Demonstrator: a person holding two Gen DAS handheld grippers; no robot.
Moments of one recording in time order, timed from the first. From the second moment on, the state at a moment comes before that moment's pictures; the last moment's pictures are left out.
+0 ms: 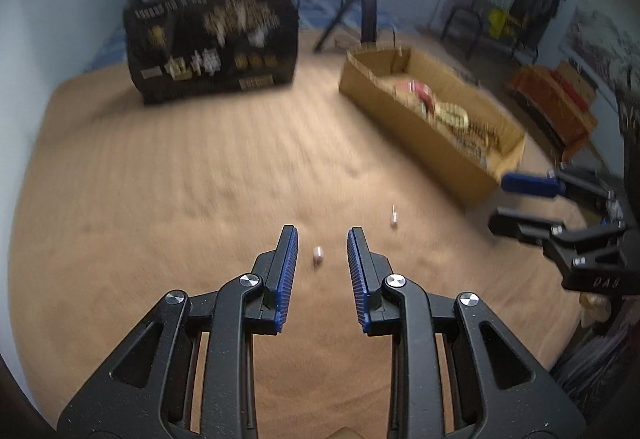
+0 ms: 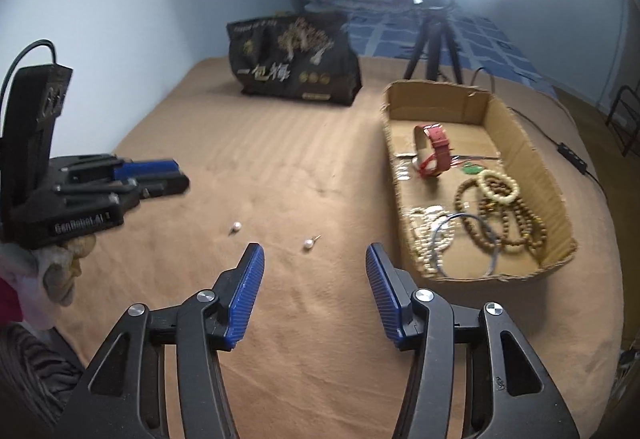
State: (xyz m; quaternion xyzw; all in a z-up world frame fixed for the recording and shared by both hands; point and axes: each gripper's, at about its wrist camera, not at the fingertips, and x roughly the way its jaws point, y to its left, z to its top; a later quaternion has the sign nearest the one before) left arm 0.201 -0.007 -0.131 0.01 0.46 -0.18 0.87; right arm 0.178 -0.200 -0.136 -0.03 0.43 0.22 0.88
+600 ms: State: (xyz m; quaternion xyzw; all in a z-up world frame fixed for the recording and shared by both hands) left arm 0.216 -0.012 -0.181 0.02 0.51 -0.19 0.84; right arm 0.209 -0.163 -0.195 -0.06 0.48 0.23 0.85
